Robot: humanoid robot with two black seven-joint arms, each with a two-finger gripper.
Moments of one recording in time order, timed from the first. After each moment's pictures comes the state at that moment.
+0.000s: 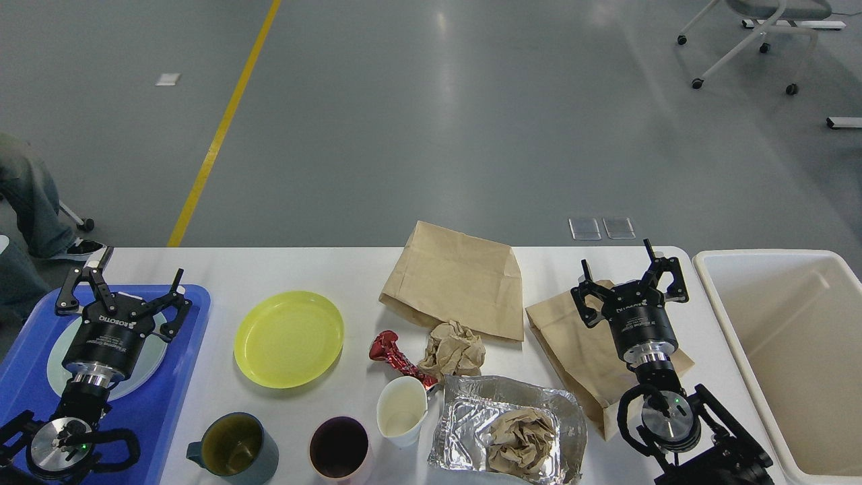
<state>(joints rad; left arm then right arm) -0.28 0.42 -0.96 -0.70 -0.27 -0.71 -0.32 0.24 0.01 1.34 0.84 -0.28 0.39 0.32</state>
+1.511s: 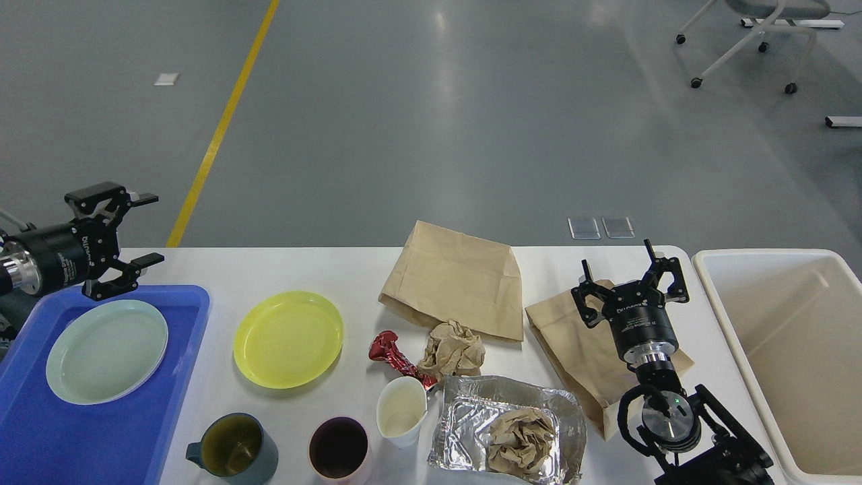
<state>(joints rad) -1.21 0.83 0.59 -0.75 -0.29 -0.68 -0.31 0.24 0.01 1.34 0.84 -0.28 0.39 0.32</state>
